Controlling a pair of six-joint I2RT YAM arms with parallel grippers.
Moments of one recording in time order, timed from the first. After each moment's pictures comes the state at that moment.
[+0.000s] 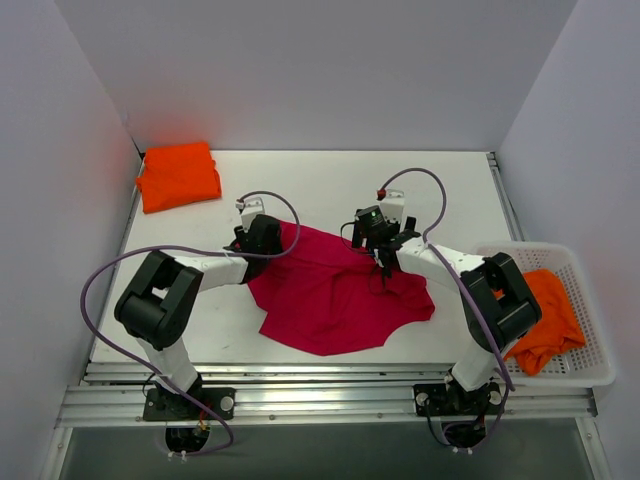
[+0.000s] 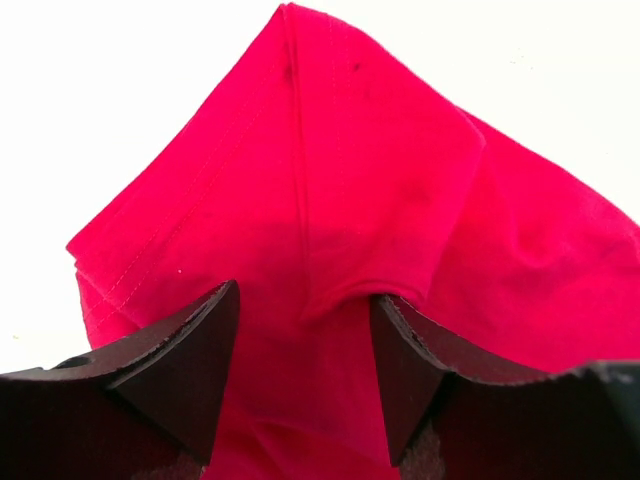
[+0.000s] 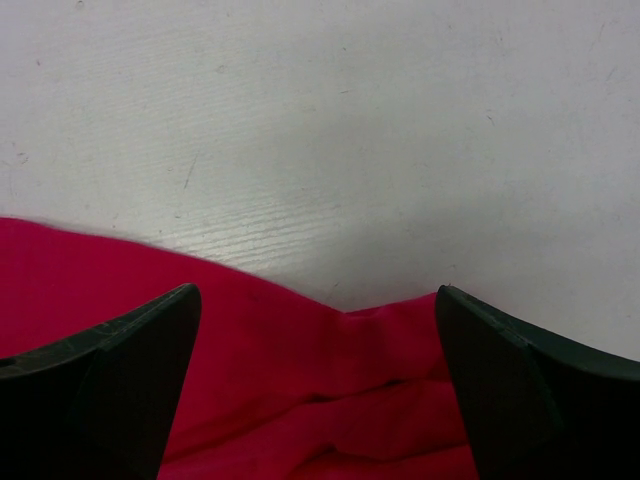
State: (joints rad) left arm -0.52 1.77 0.89 0.15 -0.49 -0.58; right arm 0.55 1.68 0.98 -0.14 0.58 0.55
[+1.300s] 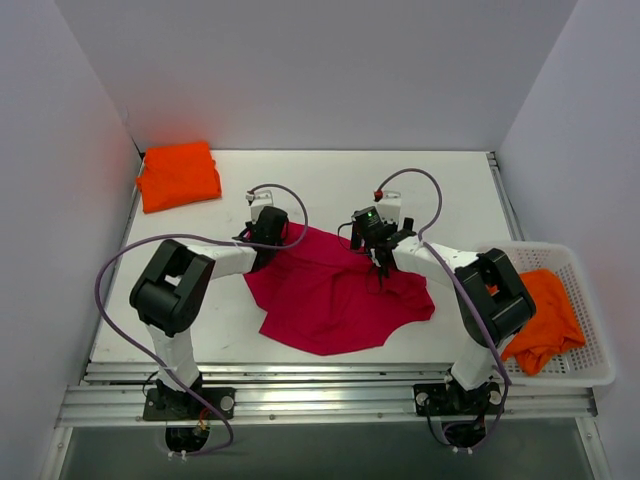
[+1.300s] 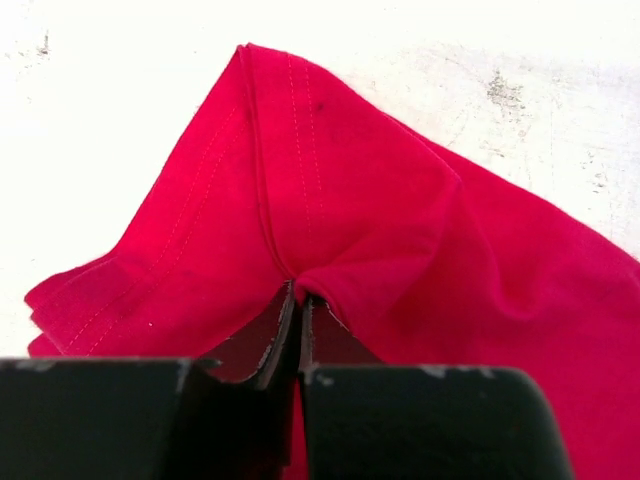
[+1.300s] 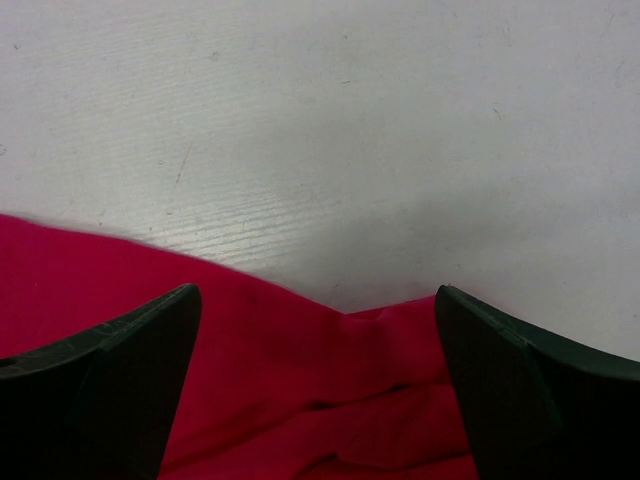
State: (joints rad) left arm -0.52 1.88 1.03 0.14 -0.49 -0.52; right arm 0.56 1.72 1.00 -0.15 0.60 0.55
